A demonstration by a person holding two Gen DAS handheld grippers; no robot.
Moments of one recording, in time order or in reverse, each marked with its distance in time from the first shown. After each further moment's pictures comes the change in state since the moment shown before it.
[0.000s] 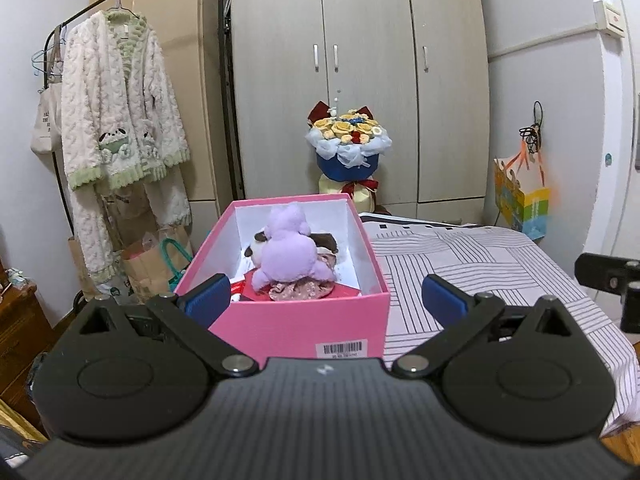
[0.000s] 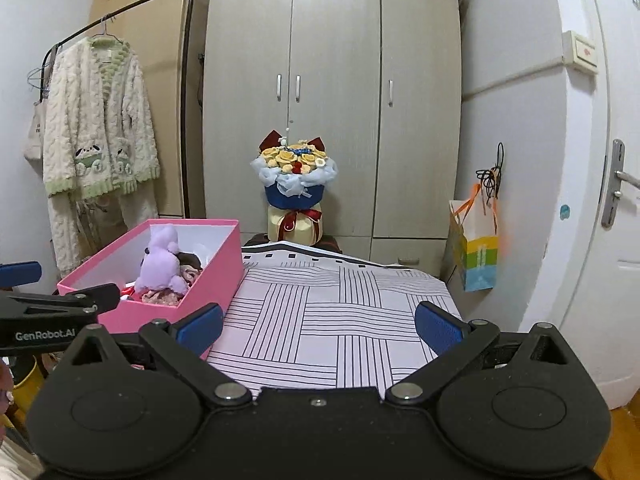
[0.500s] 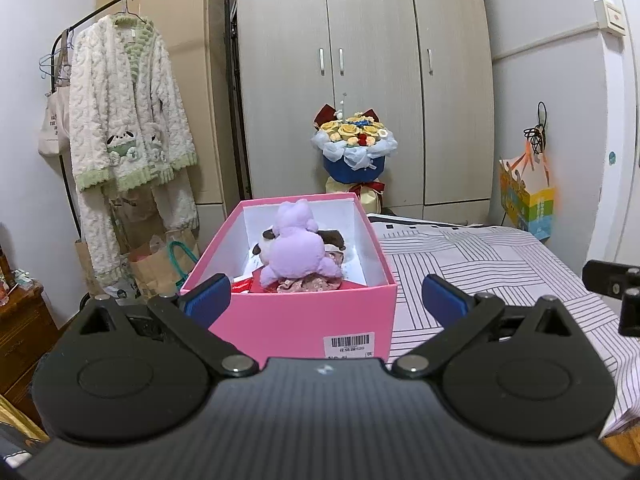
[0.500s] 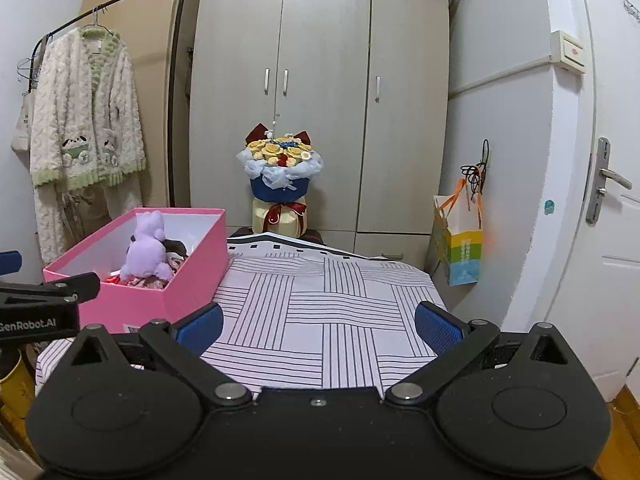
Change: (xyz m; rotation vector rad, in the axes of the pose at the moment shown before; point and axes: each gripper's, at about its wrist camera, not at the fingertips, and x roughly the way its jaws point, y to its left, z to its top) left arm -0.006 0.002 -0.008 0.006 -0.022 0.025; right arm -0.002 -0.002 -0.011 -0.007 0.011 -0.057
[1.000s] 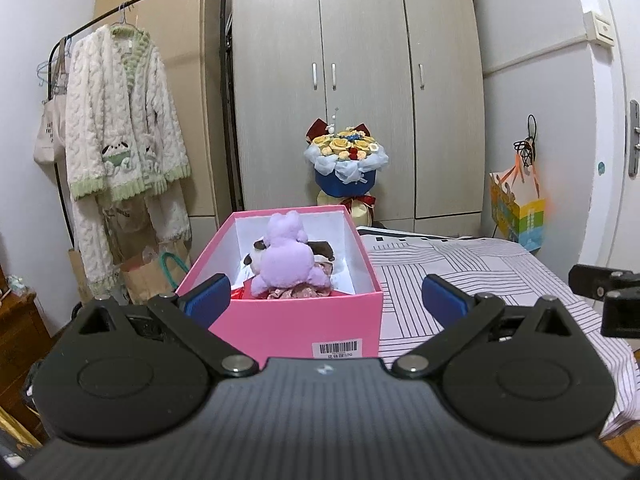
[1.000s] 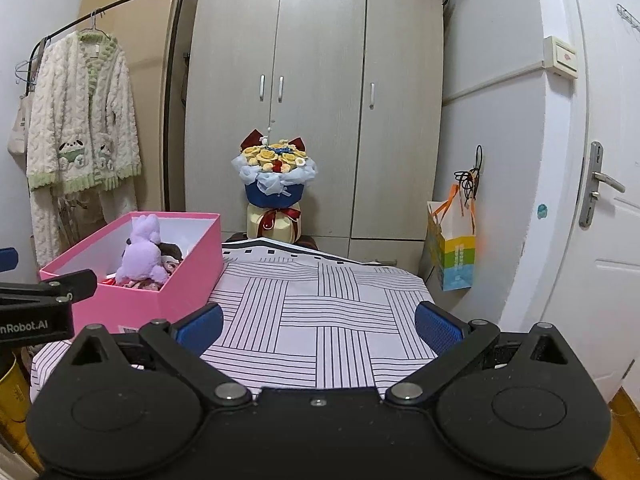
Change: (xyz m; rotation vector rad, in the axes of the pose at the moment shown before) left arm -0.008 -0.002 -0.003 -0.010 -0.046 -0.024; right arm -0.004 -0.002 -0.004 0.002 -0.024 -0.013
